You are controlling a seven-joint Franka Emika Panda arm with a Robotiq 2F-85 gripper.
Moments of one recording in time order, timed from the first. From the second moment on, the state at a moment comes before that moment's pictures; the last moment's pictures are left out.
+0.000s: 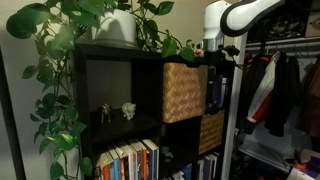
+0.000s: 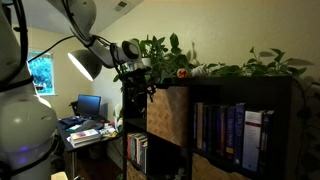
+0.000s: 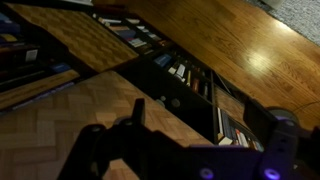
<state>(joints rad) 0.11 -0.32 0.21 -2.33 -0.24 2.07 -0.14</state>
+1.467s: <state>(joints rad) 0.11 -0.36 0.21 -2.28 -0.51 2.28 -0.16</state>
